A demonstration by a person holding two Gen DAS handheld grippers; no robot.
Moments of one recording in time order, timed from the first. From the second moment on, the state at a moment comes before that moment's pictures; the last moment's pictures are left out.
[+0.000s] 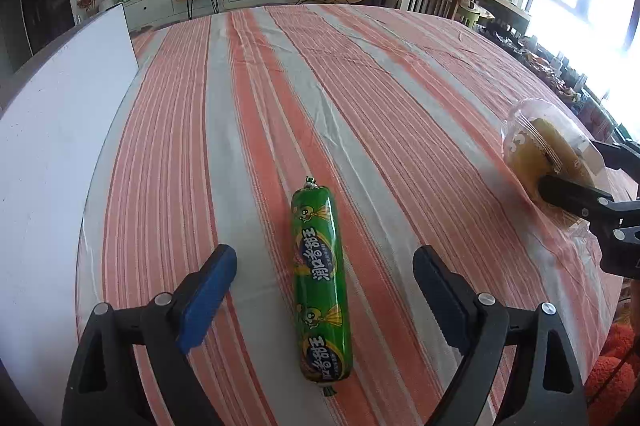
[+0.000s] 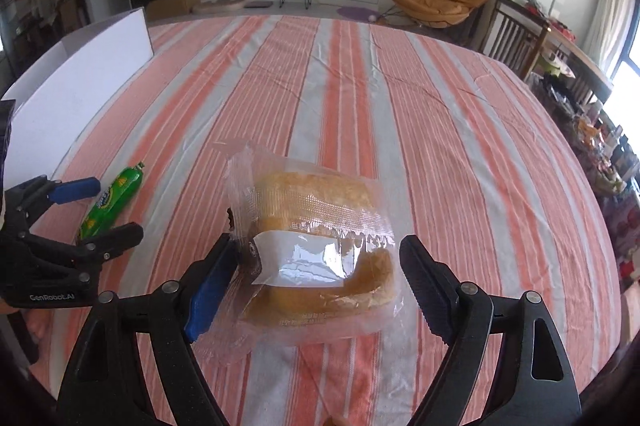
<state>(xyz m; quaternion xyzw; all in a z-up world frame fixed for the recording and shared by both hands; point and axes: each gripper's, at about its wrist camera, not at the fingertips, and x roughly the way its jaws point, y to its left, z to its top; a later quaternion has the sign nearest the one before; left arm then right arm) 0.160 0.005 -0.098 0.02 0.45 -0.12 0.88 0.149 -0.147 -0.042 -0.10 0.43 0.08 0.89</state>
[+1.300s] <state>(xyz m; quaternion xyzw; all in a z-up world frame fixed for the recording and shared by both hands) 0.155 0.013 -0.097 0.02 0.43 -0.10 0.89 0.131 -0.181 -0.079 0.14 0.44 -0.09 0.88</state>
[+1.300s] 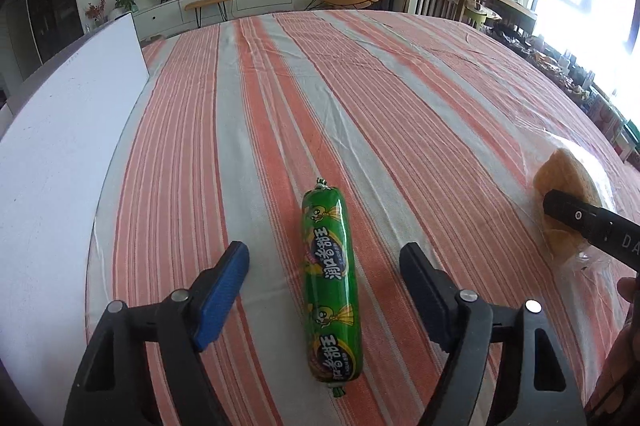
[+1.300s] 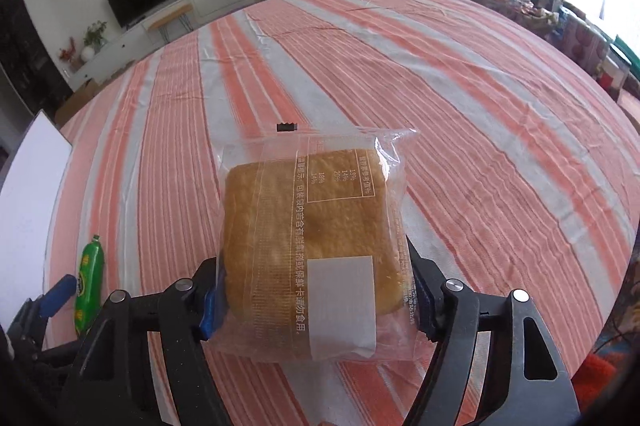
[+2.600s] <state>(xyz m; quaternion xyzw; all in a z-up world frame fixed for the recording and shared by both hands) 0.011 0.329 0.011 -0.12 0.38 0.14 0.91 0.105 0.187 0.066 0.02 0.44 0.38 0.82</state>
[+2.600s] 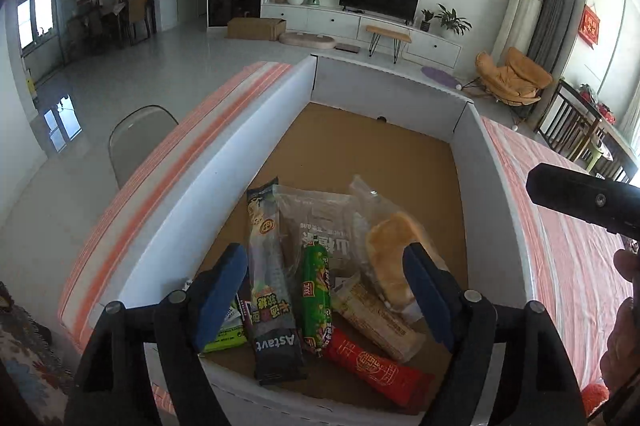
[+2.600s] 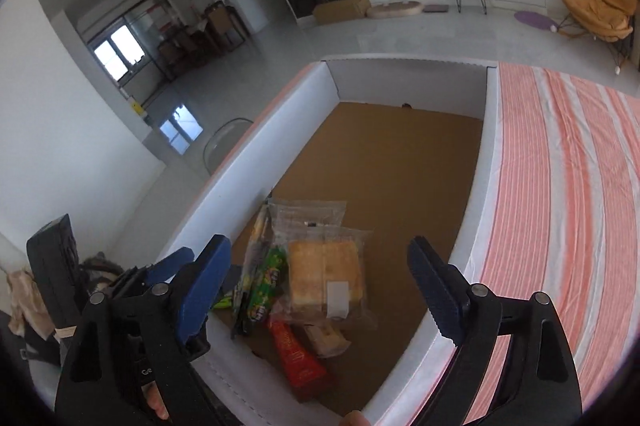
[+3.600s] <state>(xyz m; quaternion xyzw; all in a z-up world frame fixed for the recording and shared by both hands) -0.007 0.305 0.033 -0.03 0.37 0.27 0.89 0.067 0.172 0.064 -0.07 0.43 0.29 0.85</state>
